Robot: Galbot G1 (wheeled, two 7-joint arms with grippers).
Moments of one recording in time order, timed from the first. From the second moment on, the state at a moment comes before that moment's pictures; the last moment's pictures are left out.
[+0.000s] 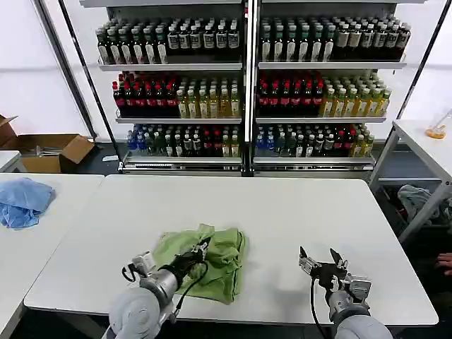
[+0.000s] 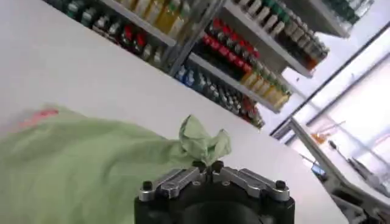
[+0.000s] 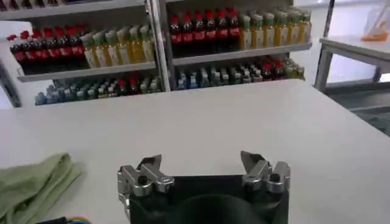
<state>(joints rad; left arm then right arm) 1.16 -1.19 -0.20 -1.98 -1.07 0.49 -0.32 -1.43 1.21 0.46 2.15 0.53 -0.52 0.36</state>
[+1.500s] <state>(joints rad) 1.33 -1.07 -0.41 -1.91 -0.70 0.43 -0.20 -1.43 1.19 0.46 2.15 0.53 -0.52 0.35</state>
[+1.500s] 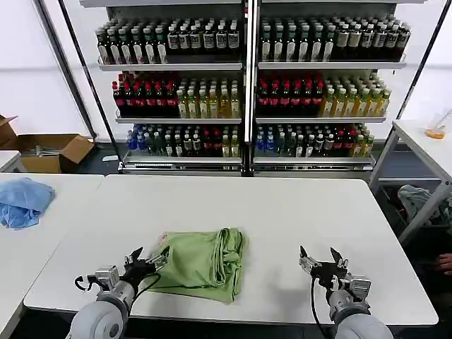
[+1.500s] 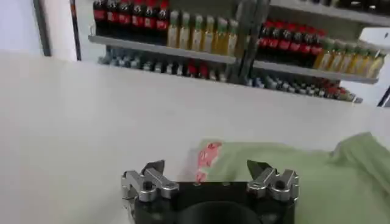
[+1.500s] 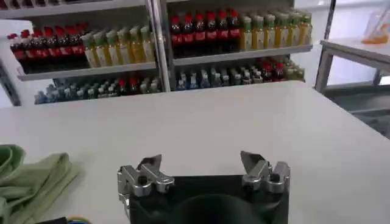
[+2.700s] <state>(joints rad) 1.29 -1.16 -0.48 -1.78 -1.13 0.44 -0.04 -1.47 1.16 0.52 2.20 0.56 -0.53 0.37</state>
